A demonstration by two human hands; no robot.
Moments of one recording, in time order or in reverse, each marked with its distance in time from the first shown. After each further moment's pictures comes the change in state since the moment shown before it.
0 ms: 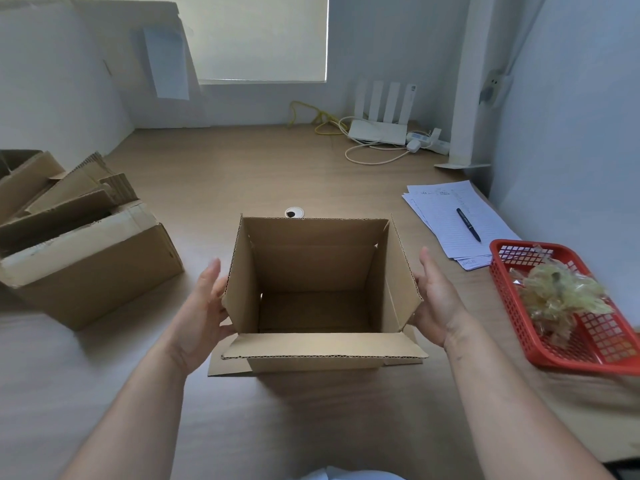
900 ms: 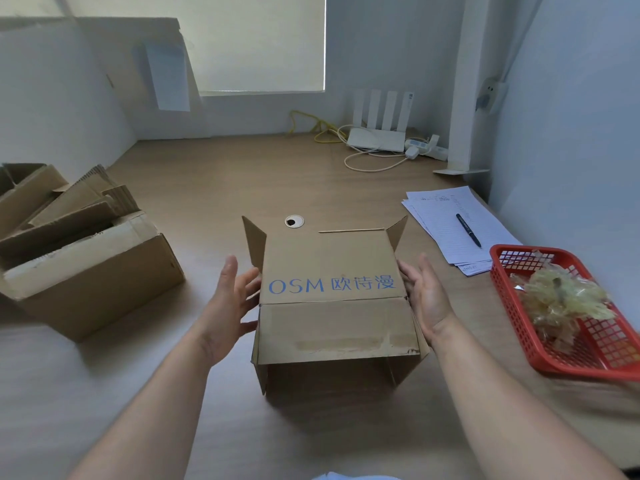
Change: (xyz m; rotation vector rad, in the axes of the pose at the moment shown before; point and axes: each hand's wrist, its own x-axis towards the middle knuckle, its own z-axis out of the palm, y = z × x) left_hand 0.035 -0.001 0.018 0.043 -0.018 -0.004; right_hand 0.029 0.010 0.001 0.124 0.013 -0.163
